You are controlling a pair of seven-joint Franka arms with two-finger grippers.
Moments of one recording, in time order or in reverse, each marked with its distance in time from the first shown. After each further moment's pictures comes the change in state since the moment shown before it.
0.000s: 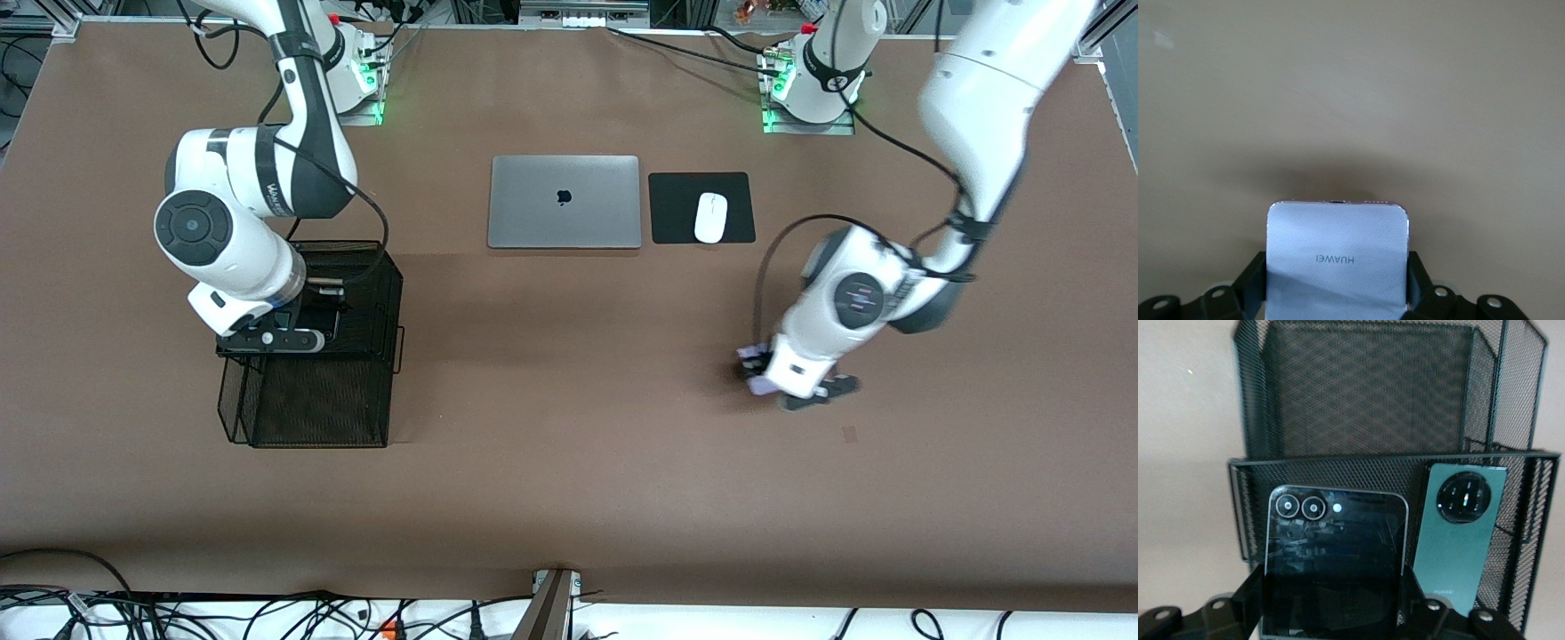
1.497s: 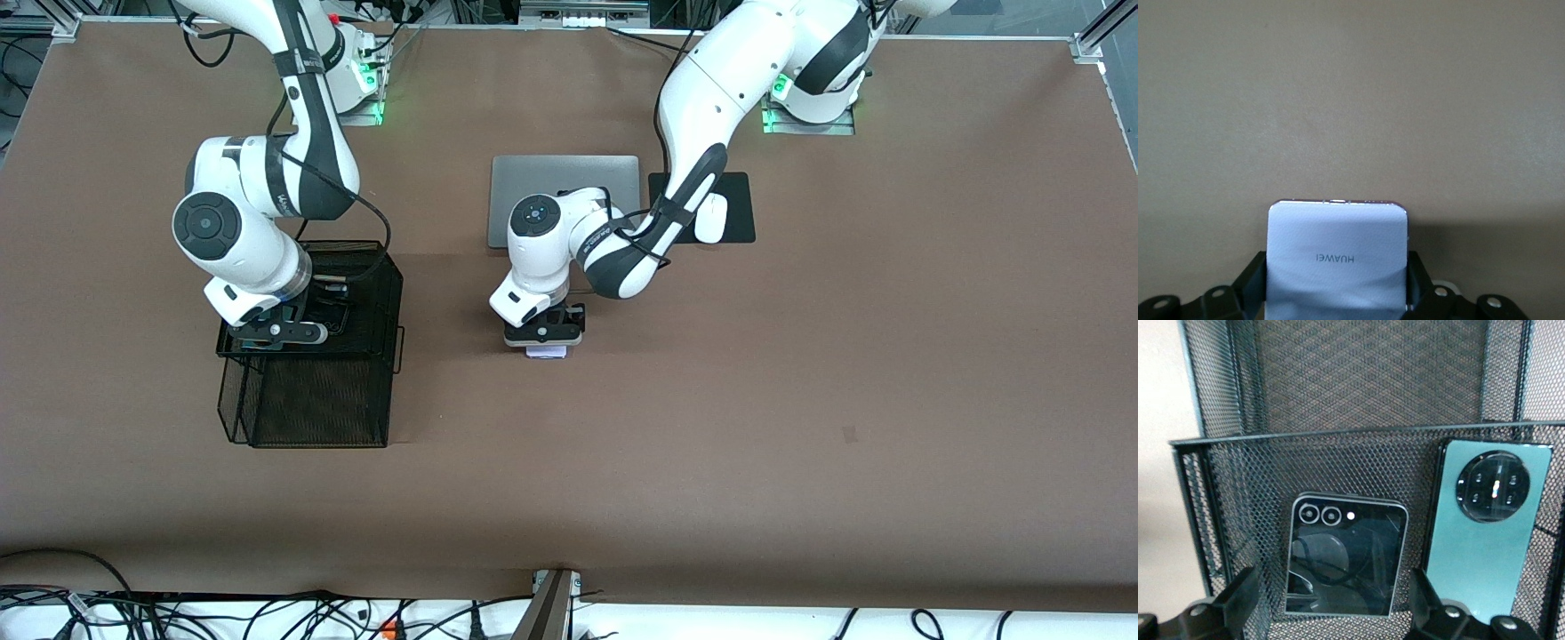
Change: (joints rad) left arm -0.822 0.397 0.323 0.634 0.000 -0.044 -0.202; right arm 0.010 -0.013 0.003 -0.111 0.030 0.129 0.001
